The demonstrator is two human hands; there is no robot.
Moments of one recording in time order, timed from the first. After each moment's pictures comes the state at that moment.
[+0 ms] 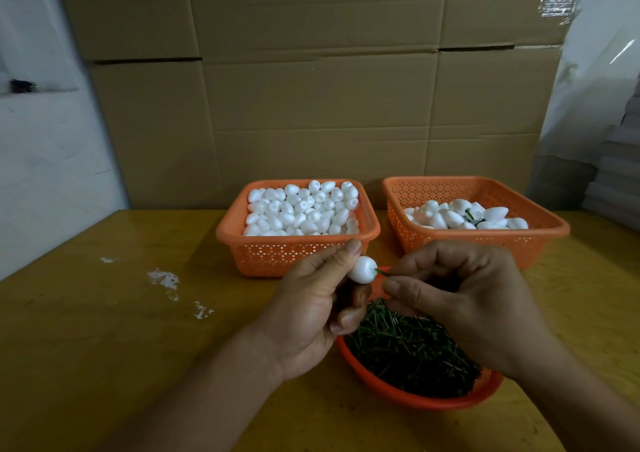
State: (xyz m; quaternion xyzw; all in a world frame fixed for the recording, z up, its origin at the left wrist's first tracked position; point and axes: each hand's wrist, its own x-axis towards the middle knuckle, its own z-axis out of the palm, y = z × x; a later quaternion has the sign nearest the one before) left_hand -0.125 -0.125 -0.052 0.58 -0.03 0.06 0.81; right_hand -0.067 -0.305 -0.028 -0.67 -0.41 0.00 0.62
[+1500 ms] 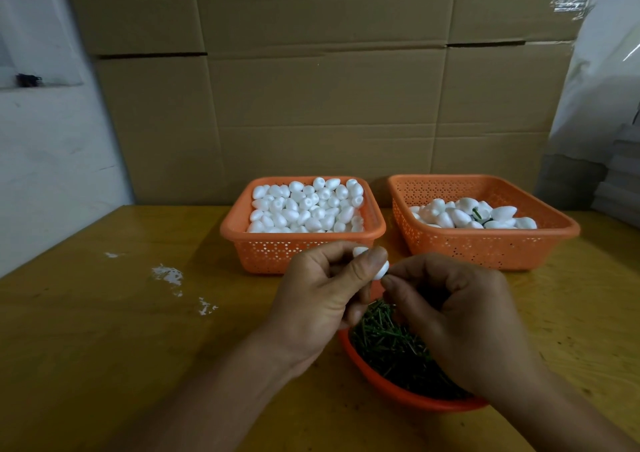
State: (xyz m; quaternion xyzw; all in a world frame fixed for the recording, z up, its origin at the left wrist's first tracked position) left_hand -0.127 -0.128 -0.053 0.67 -0.06 0.18 0.72; right_hand -0.074 -0.294 -0.048 -0.75 -0.40 -0.17 0.49
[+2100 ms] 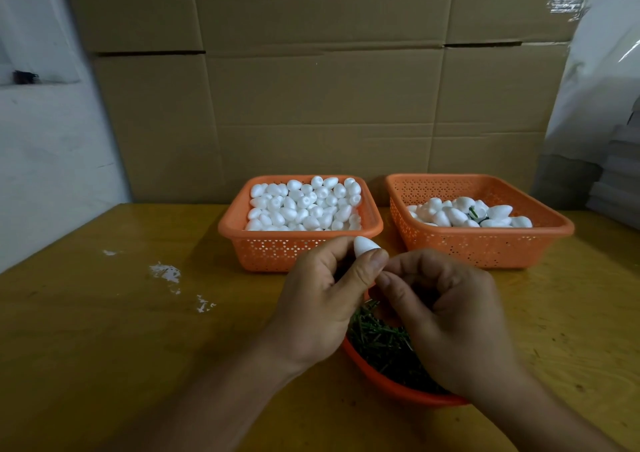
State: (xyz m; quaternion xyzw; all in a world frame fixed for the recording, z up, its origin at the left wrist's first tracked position) left_hand -0.127 -0.131 -0.055 0.73 -0.12 0.26 0.62; right_hand -0.079 -0.286 -0.054 -0.73 -0.39 -0.15 0.55
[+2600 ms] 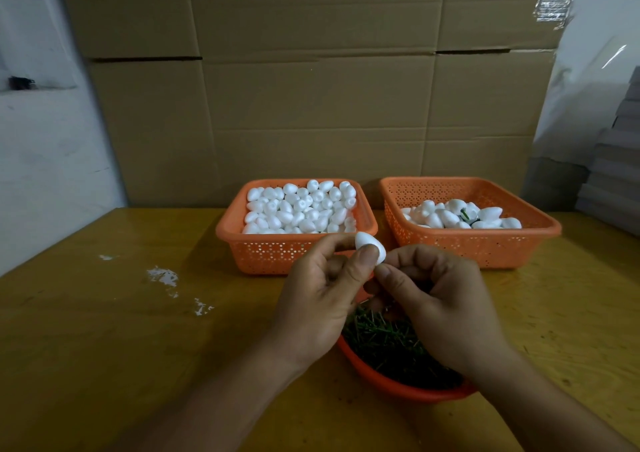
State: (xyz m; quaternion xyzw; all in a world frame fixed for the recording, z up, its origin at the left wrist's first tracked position) left_hand -0.124 -0.133 -0.060 0.70 -0.11 0.25 0.66; right_hand -0.069 -0.287 -0.048 -0.69 -0.36 -0.01 0.63
